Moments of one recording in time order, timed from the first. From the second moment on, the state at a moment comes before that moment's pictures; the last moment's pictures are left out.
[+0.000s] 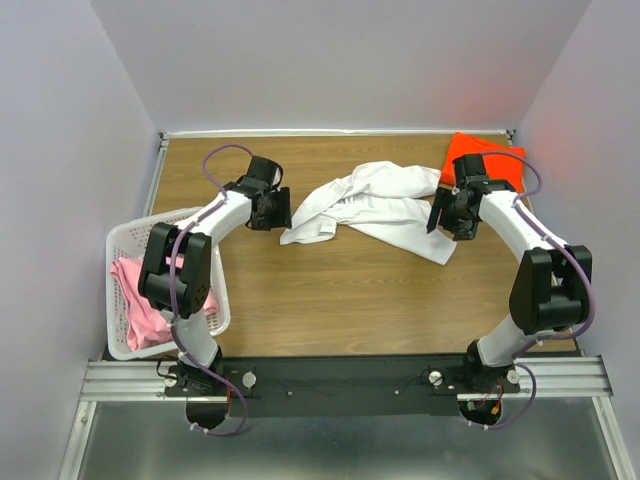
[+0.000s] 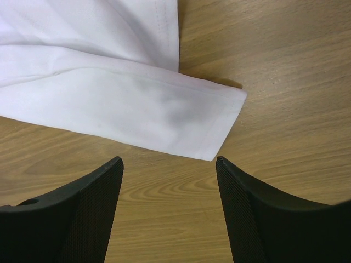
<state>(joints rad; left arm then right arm) -0.32 1.79 1.27 -0.48 0.08 -0.36 0.09 1.62 1.21 -0.75 0.04 0.37</state>
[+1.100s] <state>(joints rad) -0.36 1.93 1.31 -0.46 0.04 -0.31 0.09 1.63 1.18 -0.73 0.04 0.38</state>
